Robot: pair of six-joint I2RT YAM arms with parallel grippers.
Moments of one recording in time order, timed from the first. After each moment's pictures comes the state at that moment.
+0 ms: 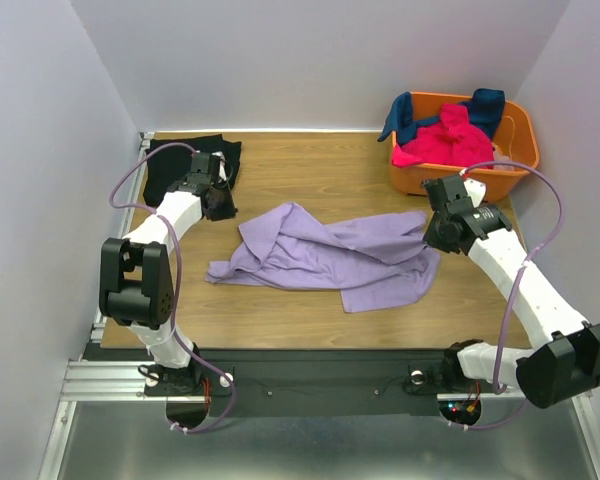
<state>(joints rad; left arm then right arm) -0.17 1.67 1.21 -0.45 0.02 -0.36 0.31 1.21 1.13 -0.97 0.44 0.69</state>
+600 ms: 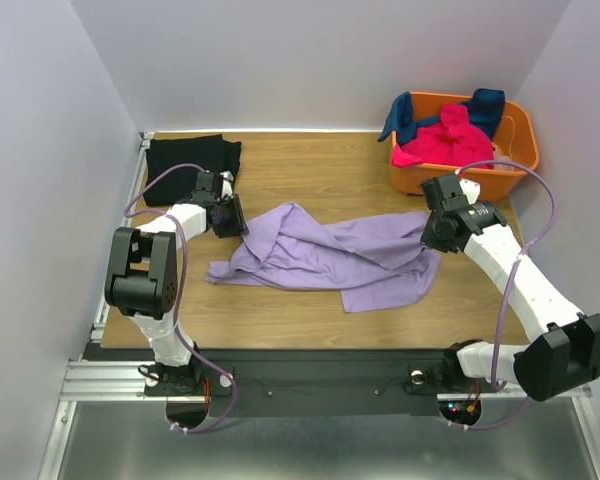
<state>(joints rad) -0.16 1.72 1.04 -0.27 0.18 -0.36 0.31 1.24 1.14 -0.98 0.43 0.67</state>
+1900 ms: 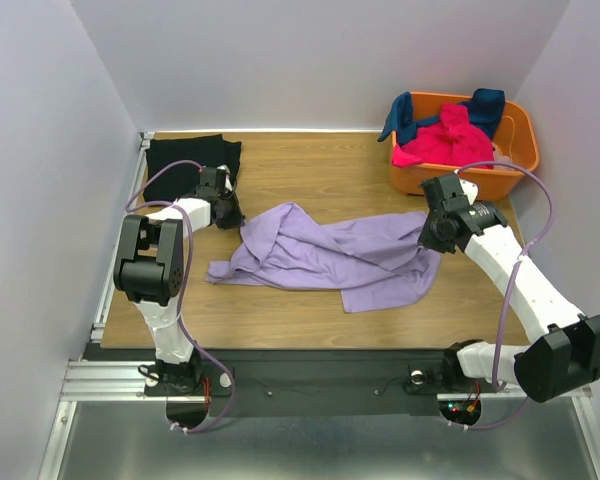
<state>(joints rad) -0.16 1.85 1.12 -0.18 0.11 -0.45 0.31 1.24 1.14 -0.97 0.37 0.67</state>
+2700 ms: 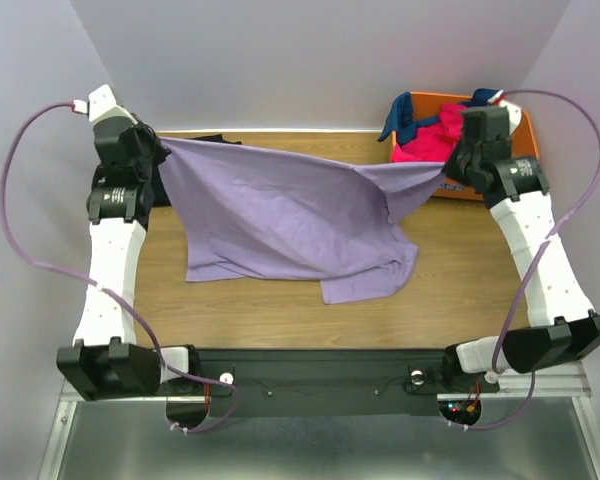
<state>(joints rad) 0.03 1.27 1.38 -0.34 -0.14 -0.44 0.21 1.36 1.62 -0.94 0.43 0.54</state>
